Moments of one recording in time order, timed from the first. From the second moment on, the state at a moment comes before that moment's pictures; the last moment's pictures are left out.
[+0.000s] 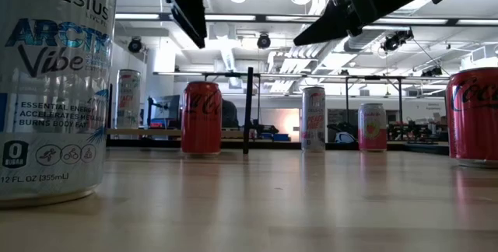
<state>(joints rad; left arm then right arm) 0.06 1.60 1.50 -1.08 -0.13 -0.15 0.09 1.25 0.68 0.15 0.33 -0.16</state>
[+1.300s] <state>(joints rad) 0.22 1.86 1.57 -1.15 0.02 -0.03 0.09 1.25 0.68 0.12 0.31 -0.14</state>
